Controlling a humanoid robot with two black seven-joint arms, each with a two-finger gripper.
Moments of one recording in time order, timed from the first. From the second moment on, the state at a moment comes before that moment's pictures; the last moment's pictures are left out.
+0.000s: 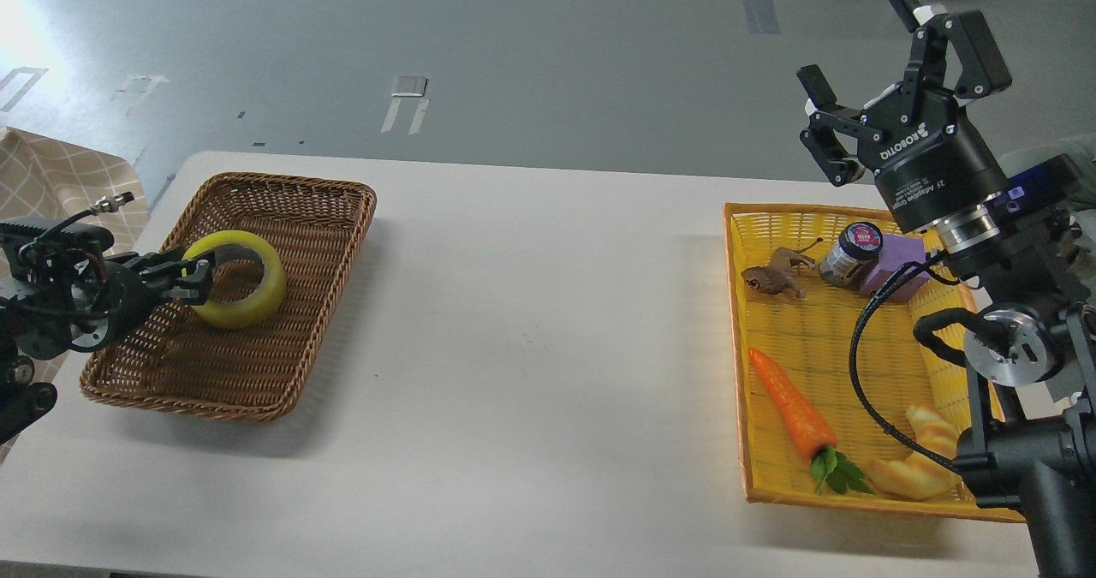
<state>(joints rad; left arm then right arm) -0.45 0.91 -0.59 -1.06 1.75 0.00 -0.14 0.35 -0.05 1.58 1.41 -0.90 0.49 0.04</state>
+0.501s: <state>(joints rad) -0.53 0.90 -0.60 -1.05 1.50 0.01 -0.17 0.35 -0.05 1.58 1.40 -0.90 0.49 0.04</state>
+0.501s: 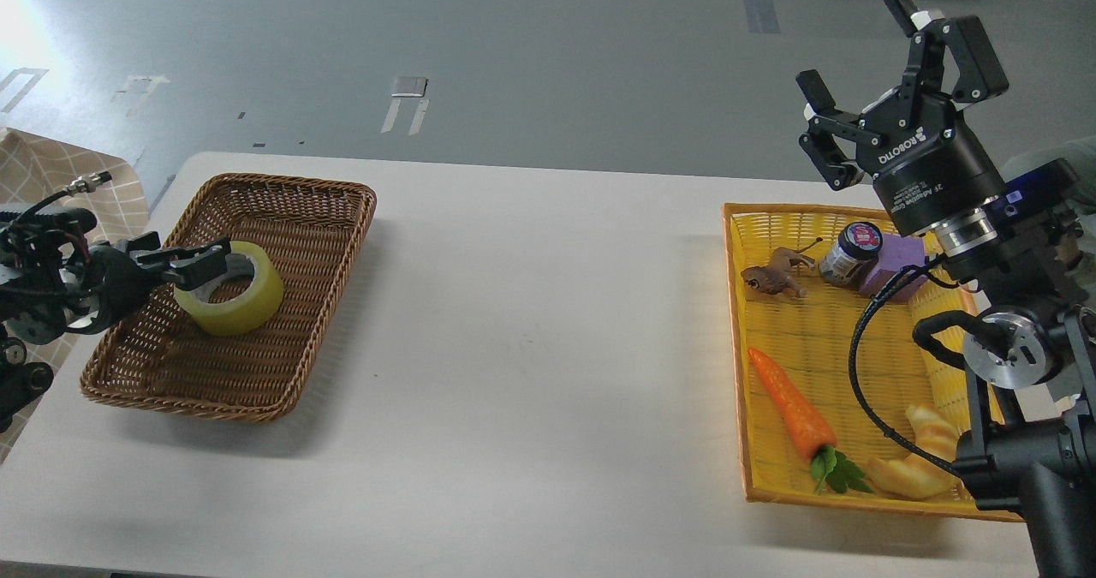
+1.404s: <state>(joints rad) -0.62 0.33 -1.02 -1.22 0.81 -0.01 -0.33 0.35 -0.06 1.58 1.40 -0.90 0.49 0.03</state>
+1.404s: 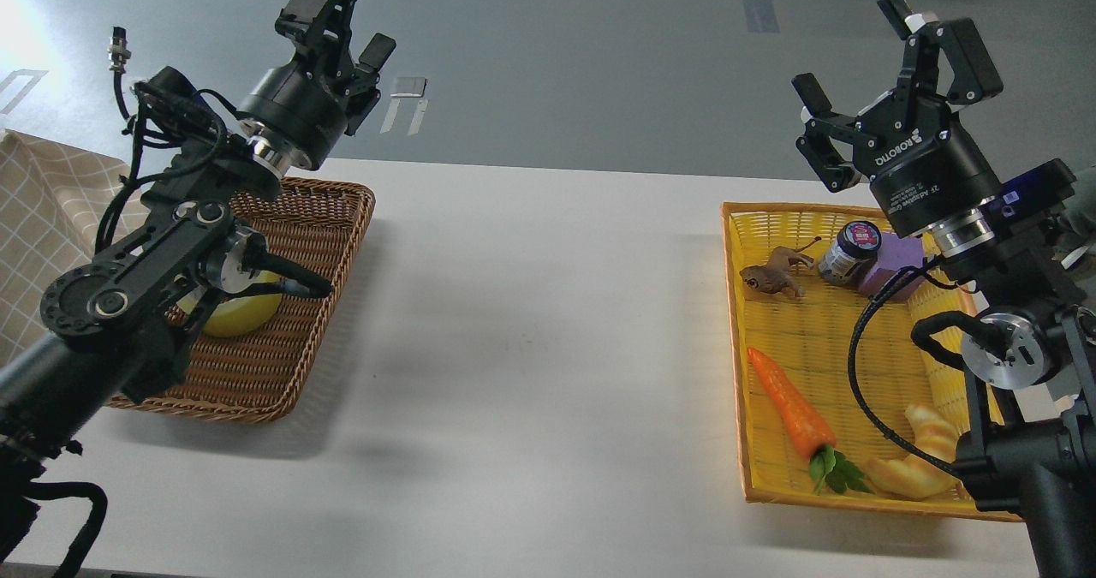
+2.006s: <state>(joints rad) -0.51 0.12 -1.19 -1.27 0.74 -0.22 -0.40 0.45 -0.07 1.57 1.39 -0.91 0.49 0.03</state>
